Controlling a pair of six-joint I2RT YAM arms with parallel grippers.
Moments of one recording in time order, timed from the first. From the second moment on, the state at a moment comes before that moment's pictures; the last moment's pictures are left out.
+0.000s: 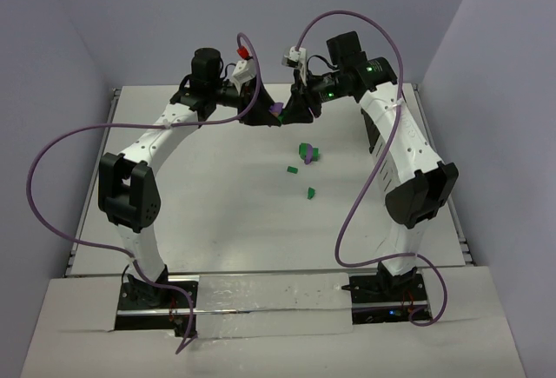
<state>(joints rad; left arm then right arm) -0.41 1.88 1.69 -0.06 1.40 0.16 0.37 1.85 2.10 -1.10 -0.91 -0.60</state>
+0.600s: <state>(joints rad) -0.40 1.88 1.66 -0.08 1.38 0.19 0.34 1.81 1.99 -1.09 -0.89 -0.64</state>
